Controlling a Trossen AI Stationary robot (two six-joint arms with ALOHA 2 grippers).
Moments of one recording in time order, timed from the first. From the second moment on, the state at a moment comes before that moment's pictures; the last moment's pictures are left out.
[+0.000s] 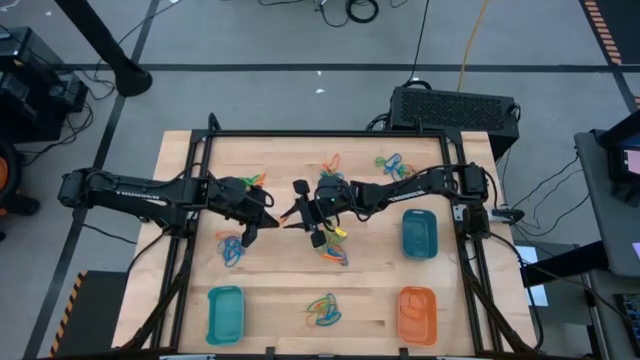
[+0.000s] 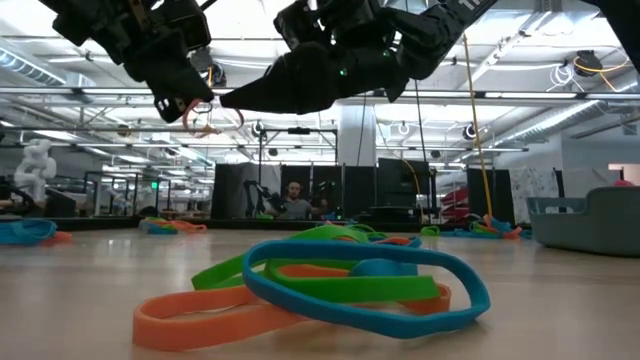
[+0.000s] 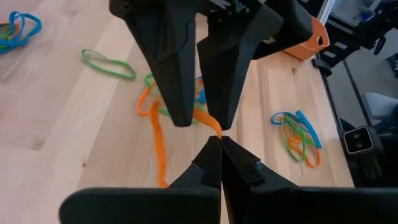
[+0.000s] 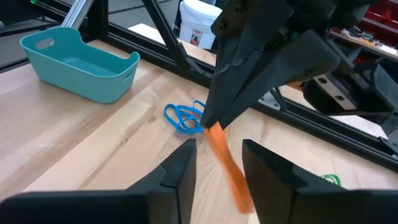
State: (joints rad) left arm 0.02 0.99 0.60 -0.21 0.21 -0.32; right arm -0.06 1.98 1.25 0.44 -0.29 -0.38
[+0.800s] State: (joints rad) left arm 0.02 0.99 0.60 -0.24 0.10 -0.17; right arm -0.10 1.96 1.25 0.37 -0.28 -0.32
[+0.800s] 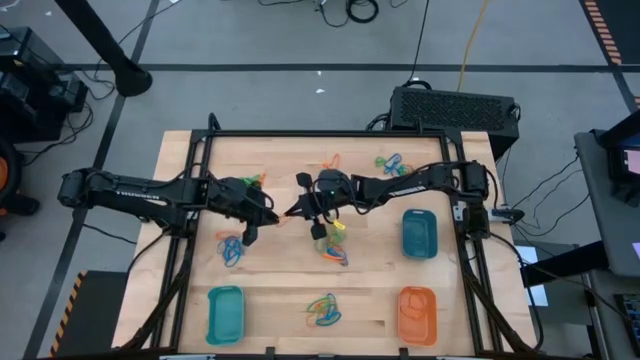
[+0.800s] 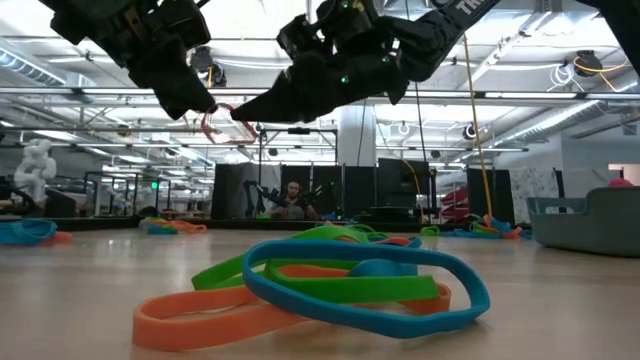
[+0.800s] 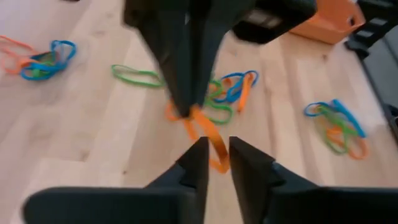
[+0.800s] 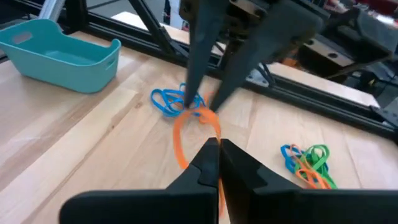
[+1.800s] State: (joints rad) left arm 0.10 0.73 0.40 -0.01 -0.16 0.10; right arm 0.17 1.49 1.25 -0.82 -0.16 0.37
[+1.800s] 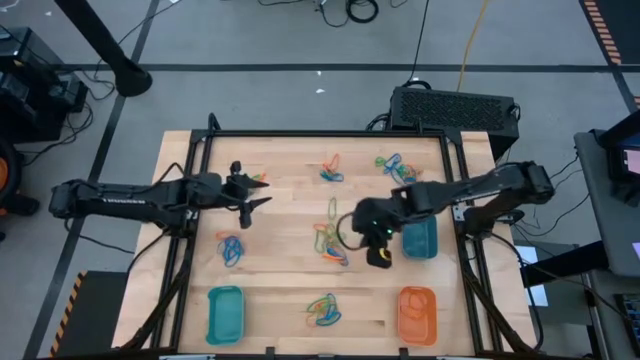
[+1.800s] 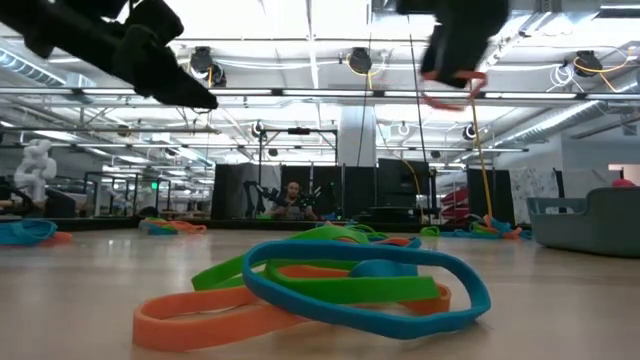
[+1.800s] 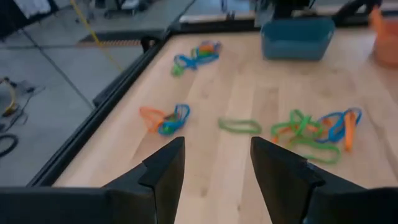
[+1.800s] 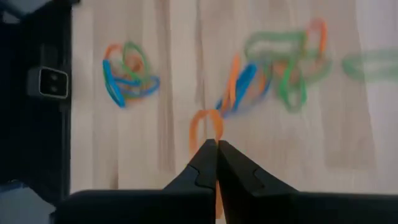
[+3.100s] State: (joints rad) left arm 0.22 0.75 0.37 0.25 0.19 0.24; right arm 0.77 1.54 1.17 -0.91 -0.23 1.59
